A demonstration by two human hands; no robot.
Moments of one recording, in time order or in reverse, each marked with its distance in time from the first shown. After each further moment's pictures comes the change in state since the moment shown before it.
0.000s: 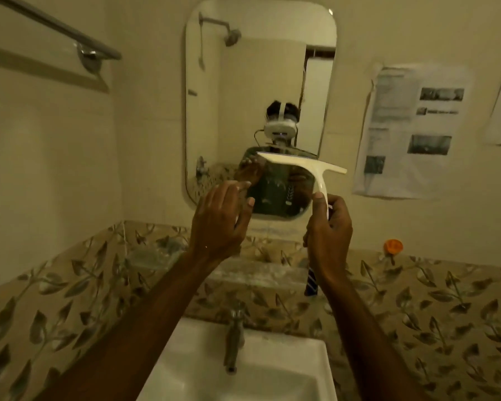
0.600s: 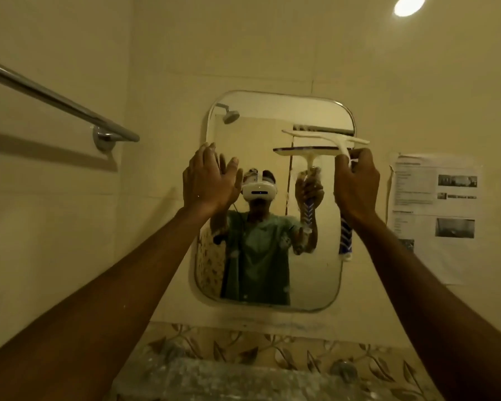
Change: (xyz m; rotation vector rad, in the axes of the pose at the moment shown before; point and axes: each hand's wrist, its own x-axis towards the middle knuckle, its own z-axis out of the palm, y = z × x) left_hand 0.226 -0.126 -0.008 -0.112 0.132 -0.261; right_hand 0.209 -0.074 0.103 -0.198 0.115 -0.394
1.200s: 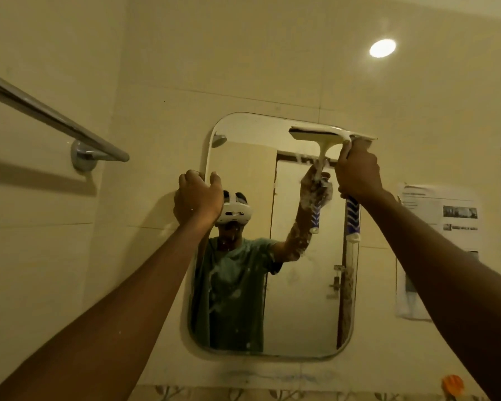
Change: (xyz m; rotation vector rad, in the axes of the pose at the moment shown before) left_hand 0.060 -0.042 0.036 -0.168 0.114 -0.328; right_hand 0.087 -0.013 0.048 -0.487 -0.066 0.006
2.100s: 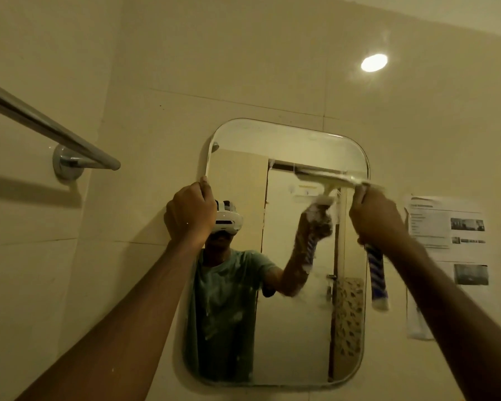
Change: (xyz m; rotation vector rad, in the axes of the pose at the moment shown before) left_hand 0.016 -0.021 0.015 0.088 0.116 0.231; right_hand -0.049 0.026 -0.005 -0.098 -0.164 0.066
